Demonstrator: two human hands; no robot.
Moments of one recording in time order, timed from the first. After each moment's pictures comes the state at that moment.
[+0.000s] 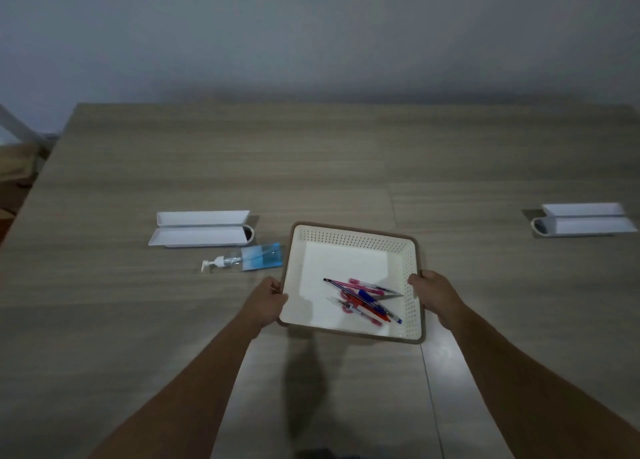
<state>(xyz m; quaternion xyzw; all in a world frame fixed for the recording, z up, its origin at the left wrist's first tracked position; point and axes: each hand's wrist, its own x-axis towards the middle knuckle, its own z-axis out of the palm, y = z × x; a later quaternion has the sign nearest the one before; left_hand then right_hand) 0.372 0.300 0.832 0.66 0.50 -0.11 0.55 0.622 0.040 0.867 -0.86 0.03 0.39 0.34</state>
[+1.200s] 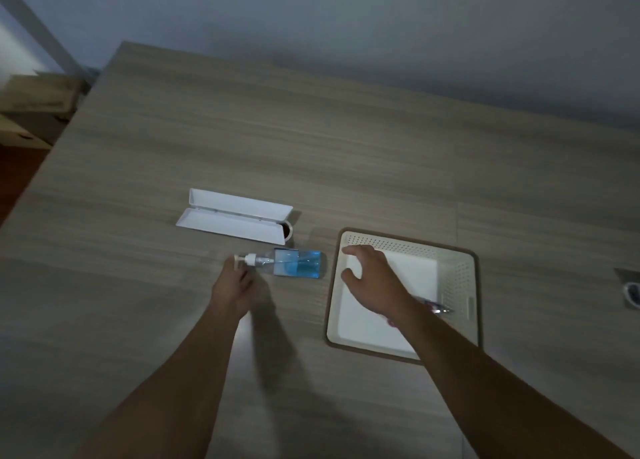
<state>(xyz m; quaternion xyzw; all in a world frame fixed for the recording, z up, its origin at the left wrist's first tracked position) 0.343 0.438 0.752 0.10 0.62 0.26 0.73 0.574 0.262 0.838 -0.82 -0.39 0.37 0.19</state>
